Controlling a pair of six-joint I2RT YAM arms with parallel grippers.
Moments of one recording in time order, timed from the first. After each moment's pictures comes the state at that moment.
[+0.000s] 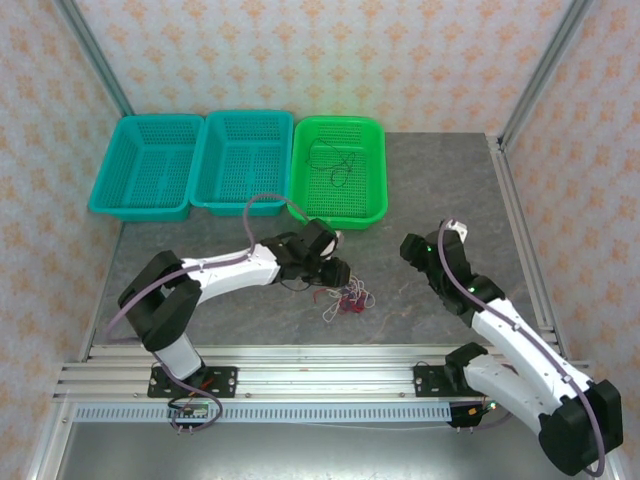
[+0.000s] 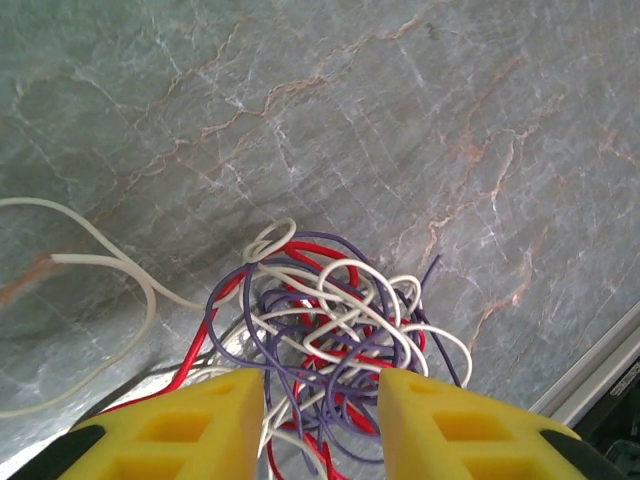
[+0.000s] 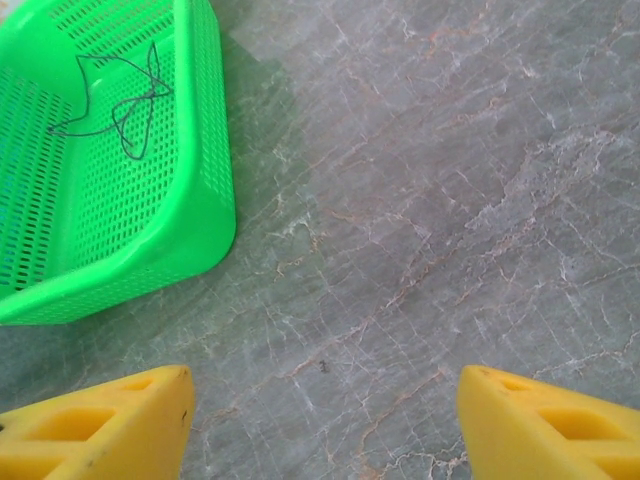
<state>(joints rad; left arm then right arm) -0.78 1.68 1.02 -0.31 0.26 -0.70 0.43 0.85 0.56 -0.38 0.27 0.72</state>
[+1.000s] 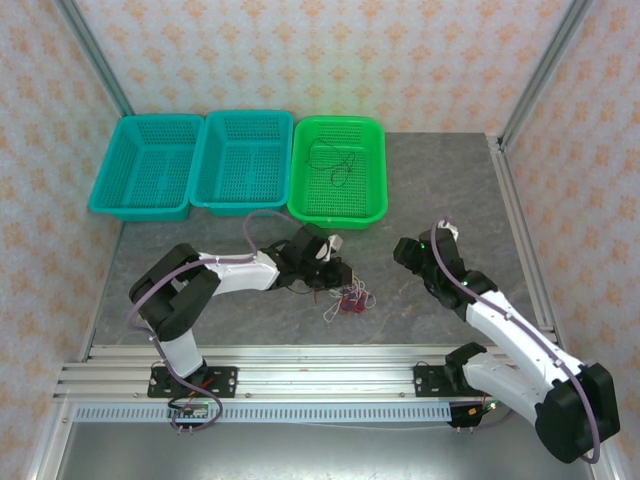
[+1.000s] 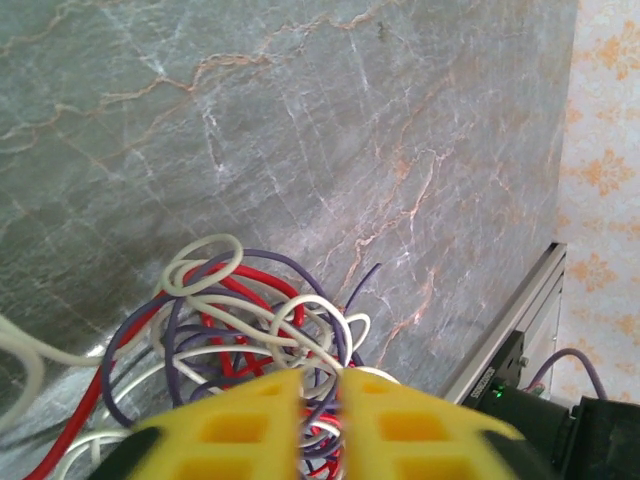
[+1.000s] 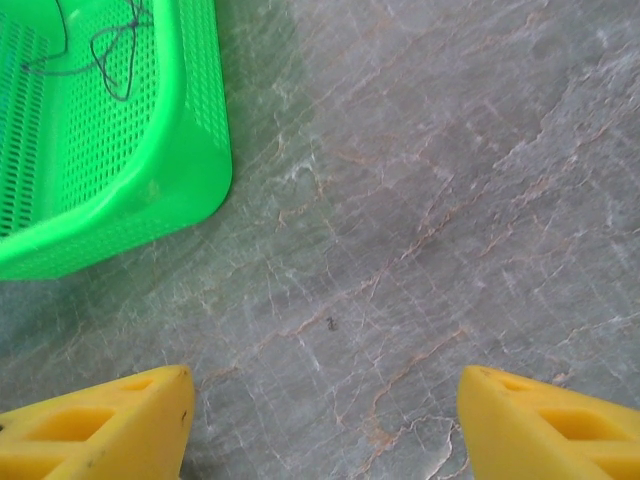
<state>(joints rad) -0.74 1.74 0.89 0.05 0.49 -0.92 0.42 0.93 0.56 -0.38 0.18 0.75</state>
